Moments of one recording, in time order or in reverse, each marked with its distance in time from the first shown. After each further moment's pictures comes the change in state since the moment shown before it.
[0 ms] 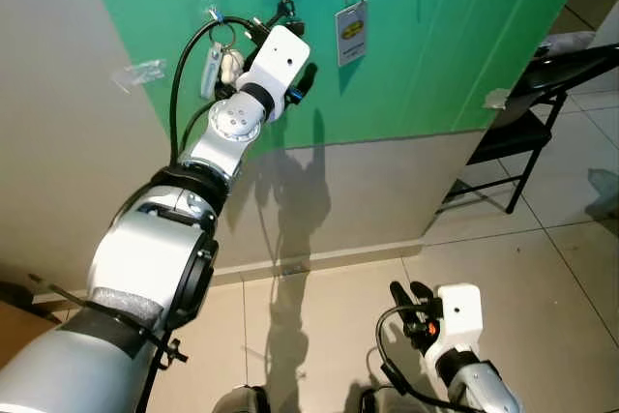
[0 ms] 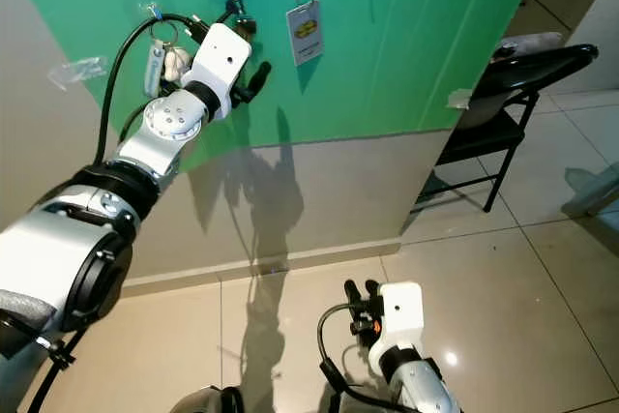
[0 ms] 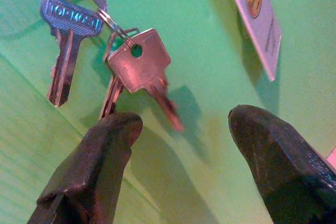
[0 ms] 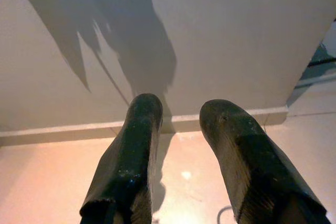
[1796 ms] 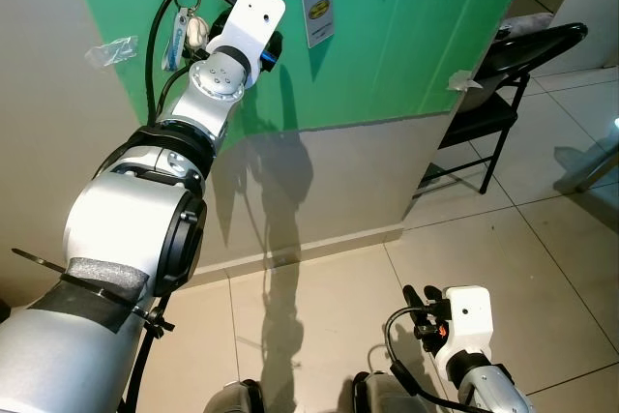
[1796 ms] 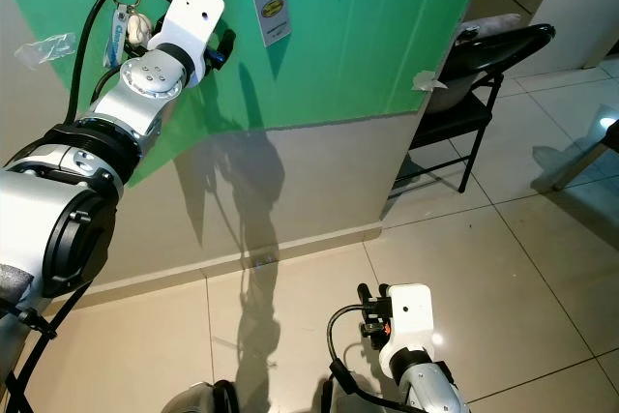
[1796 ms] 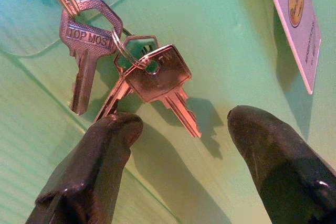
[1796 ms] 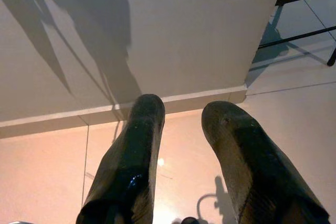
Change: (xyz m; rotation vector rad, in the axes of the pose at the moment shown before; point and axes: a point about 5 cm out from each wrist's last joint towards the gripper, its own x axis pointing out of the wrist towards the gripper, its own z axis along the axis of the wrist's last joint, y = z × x) left arm 0.006 0.043 0.016 0.019 0.132 0.160; right arm -0.004 -0.011 0.002 -0.044 0.036 -0.074
